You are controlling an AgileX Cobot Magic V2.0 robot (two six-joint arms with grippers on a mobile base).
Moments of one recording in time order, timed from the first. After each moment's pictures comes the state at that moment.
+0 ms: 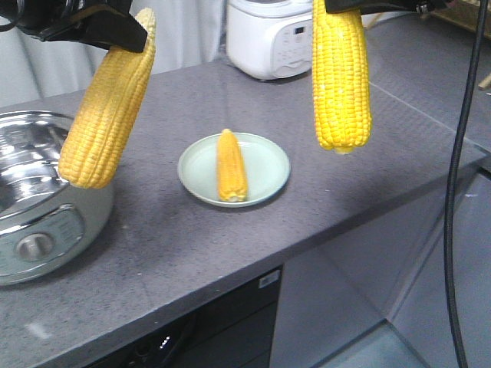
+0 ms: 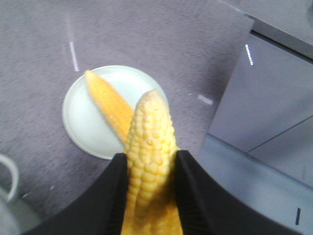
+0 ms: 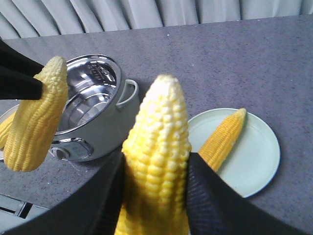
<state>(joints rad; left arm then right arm) -0.30 1.58 -1.98 -0.36 1.28 0.13 0.08 1.61 -1.96 0.80 1.27 -0.44</state>
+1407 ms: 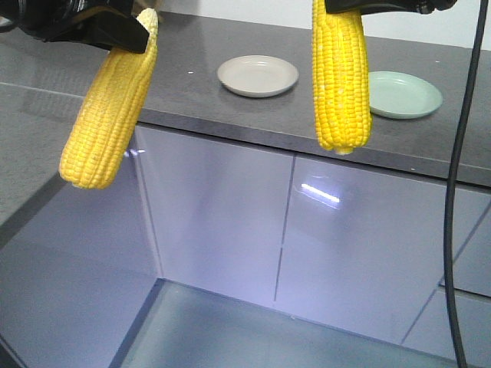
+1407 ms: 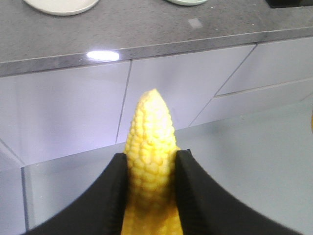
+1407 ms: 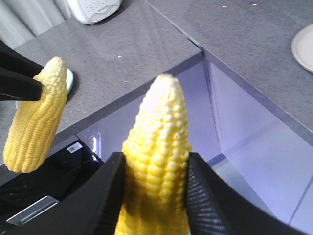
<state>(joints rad) -0.30 1.58 -1.98 -0.36 1.28 0.13 0.08 1.61 -1.96 0.80 1.27 -0.44</state>
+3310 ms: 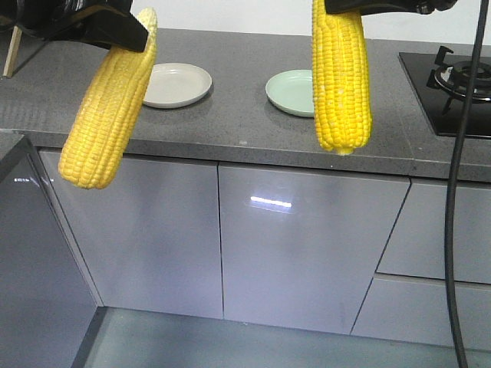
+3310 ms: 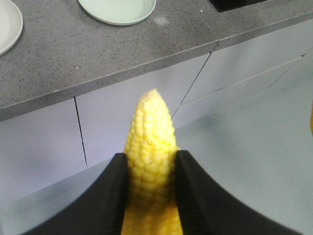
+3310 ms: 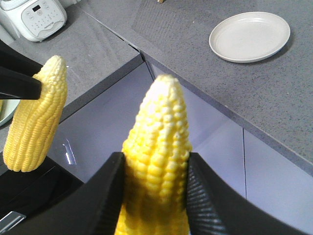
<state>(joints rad) -0.30 1.58 -1.98 -0.36 1.28 0.13 0.08 1.61 -1.96 0.80 1.27 -0.44</state>
